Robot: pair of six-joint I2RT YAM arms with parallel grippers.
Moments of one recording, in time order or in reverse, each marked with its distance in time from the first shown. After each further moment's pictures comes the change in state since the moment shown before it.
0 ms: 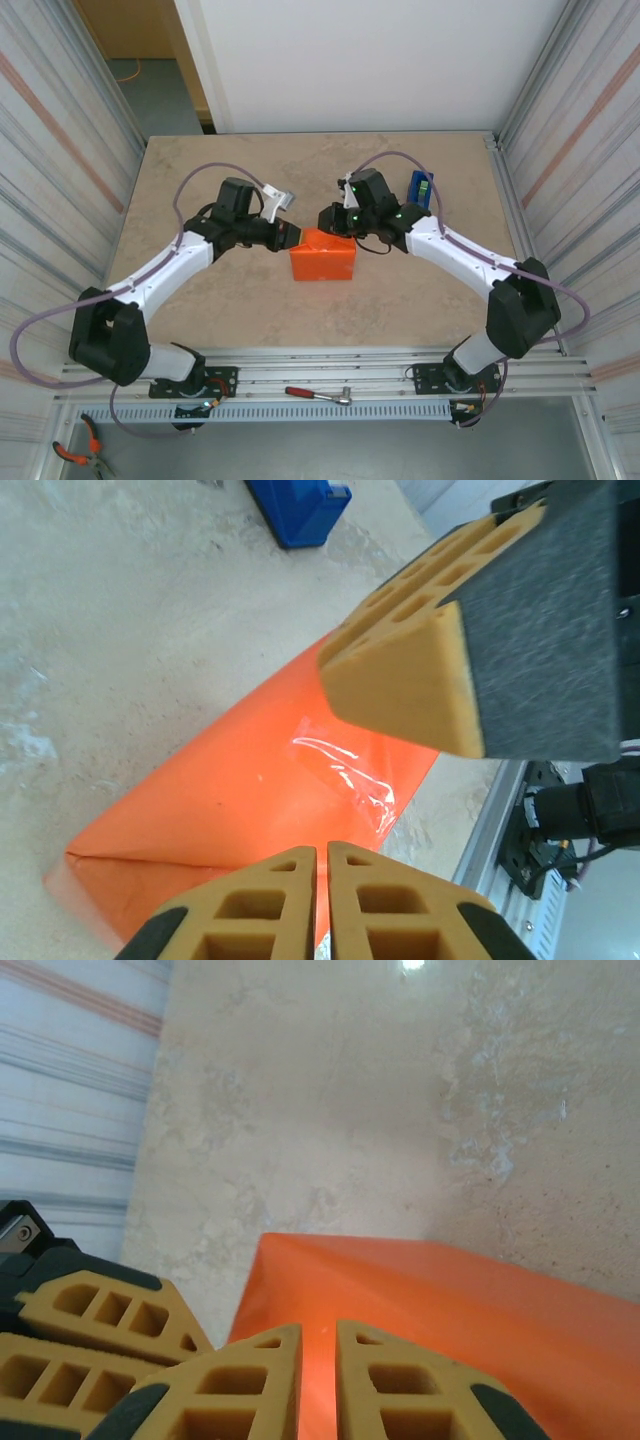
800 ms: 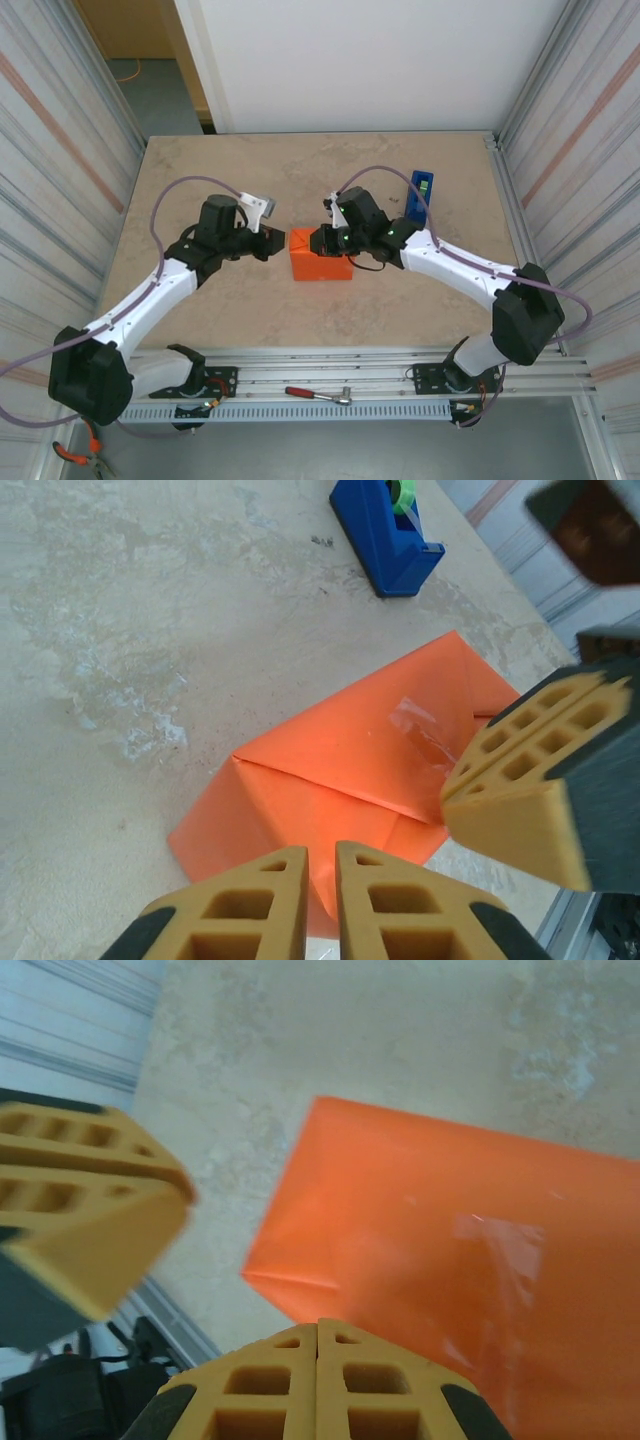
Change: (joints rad) left arm 0.009 -0.205 -0.183 0.097 -0.219 -0.057; right arm 0.121 -0.021 -0.089 0.013 0.008 -0.023
